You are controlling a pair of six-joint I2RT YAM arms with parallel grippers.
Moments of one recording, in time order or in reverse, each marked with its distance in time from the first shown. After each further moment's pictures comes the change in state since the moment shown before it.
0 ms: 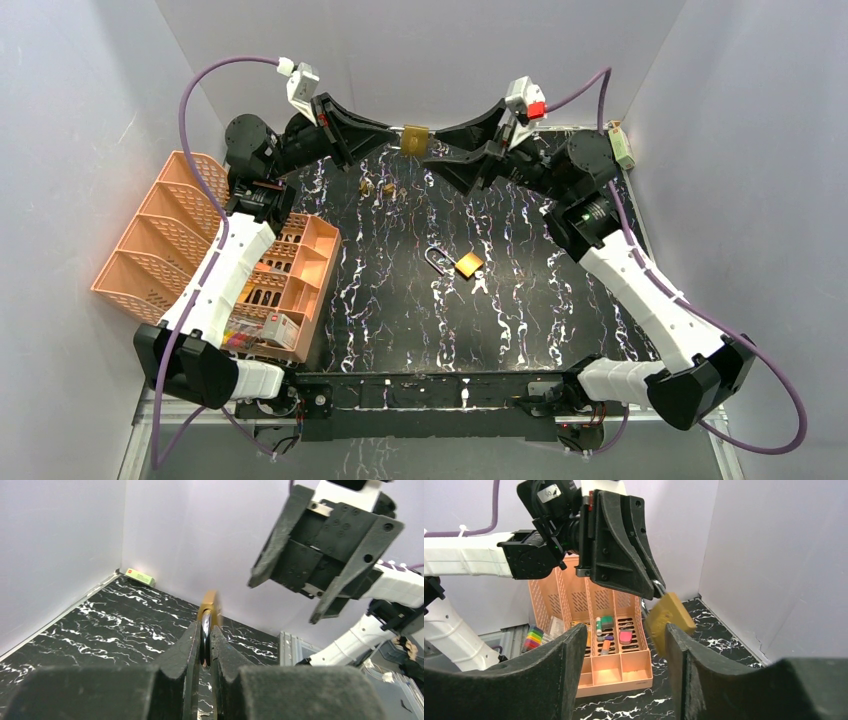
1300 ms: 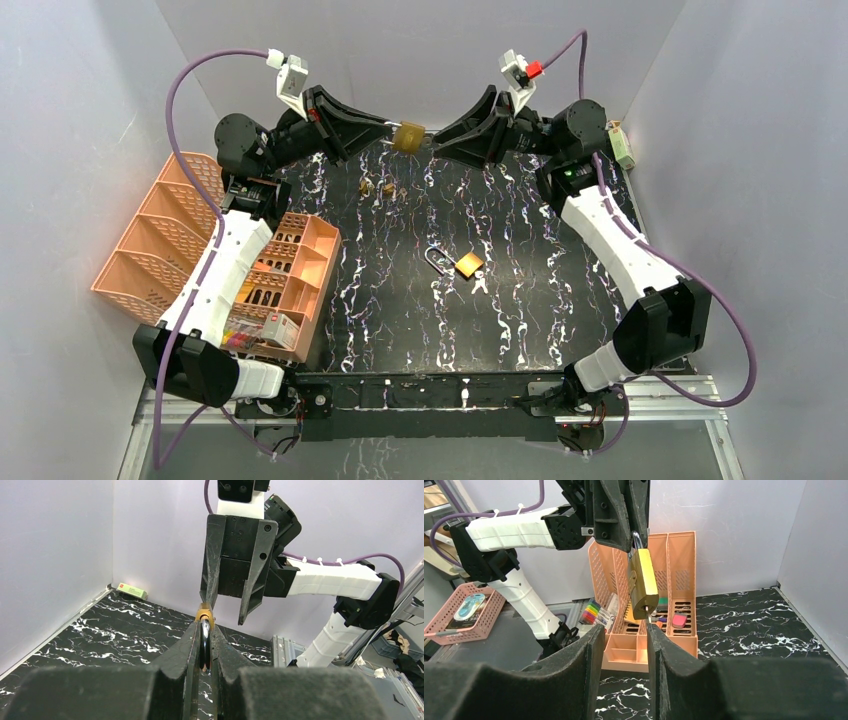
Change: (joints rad) left arm 0.014 0.006 0.034 0.077 0.034 -0.069; right arm -0.204 0.258 0.102 0.350 -0.484 0.426
